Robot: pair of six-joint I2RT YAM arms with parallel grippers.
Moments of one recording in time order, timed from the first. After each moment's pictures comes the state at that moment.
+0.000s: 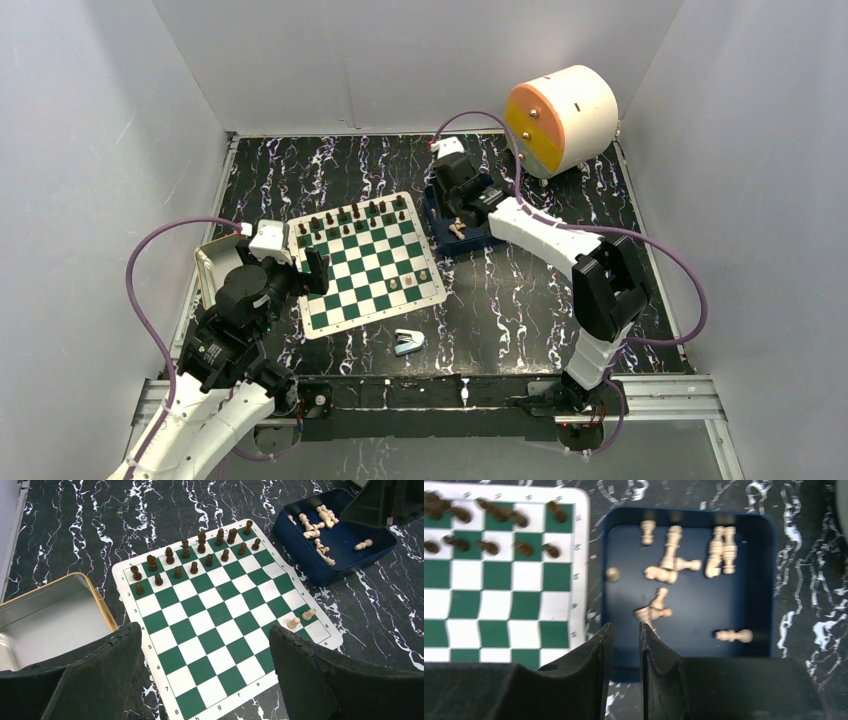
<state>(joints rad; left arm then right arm) -0.53 0.44 0.69 -0.53 -0.32 -0.15 0.75 1.75 1.39 -0.35 0.30 0.22</state>
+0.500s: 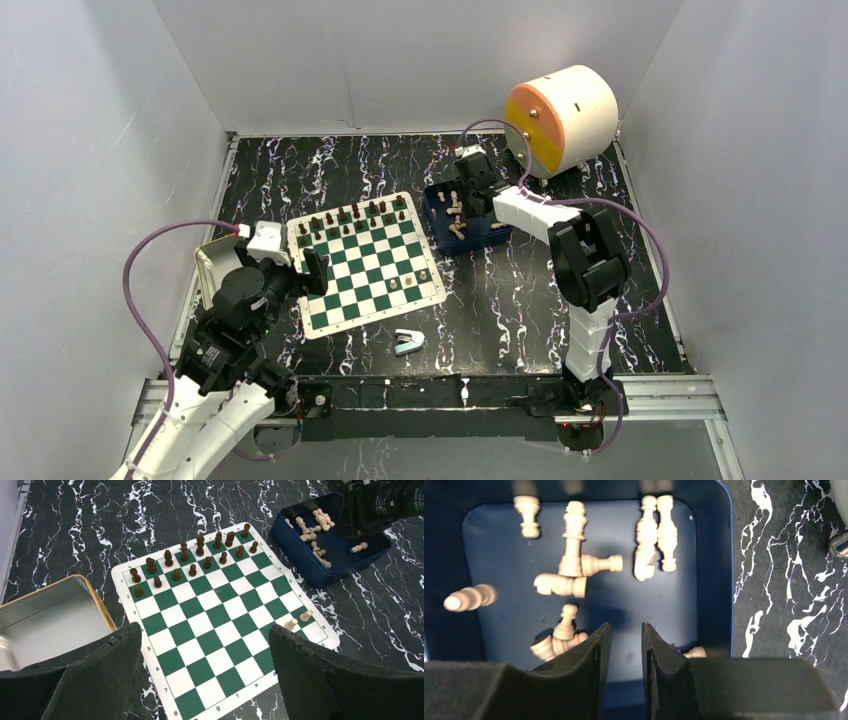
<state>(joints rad) -0.53 0.42 0.69 -0.53 -0.32 -0.15 0.54 1.95 1.39 -0.30 0.30 0.12</state>
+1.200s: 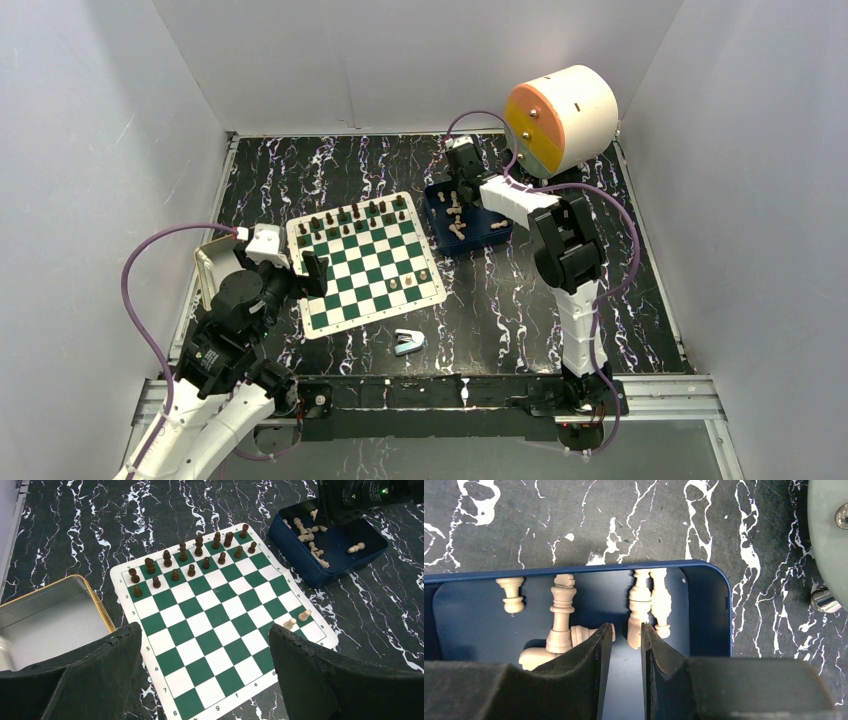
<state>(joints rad) -0.53 0.40 0.68 -0.53 -0.31 -0.15 0.52 2.16 1.61 -0.30 0.35 0.05</state>
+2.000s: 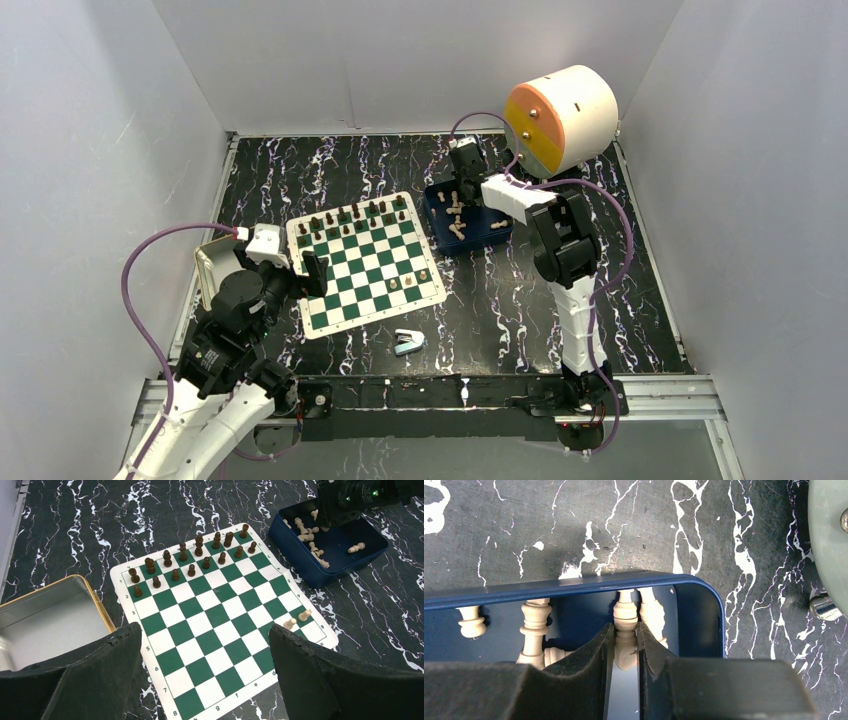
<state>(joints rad) -0.53 0.40 0.68 -0.53 -0.31 -0.15 0.49 2.22 1.65 -0.30 0.37 0.03</state>
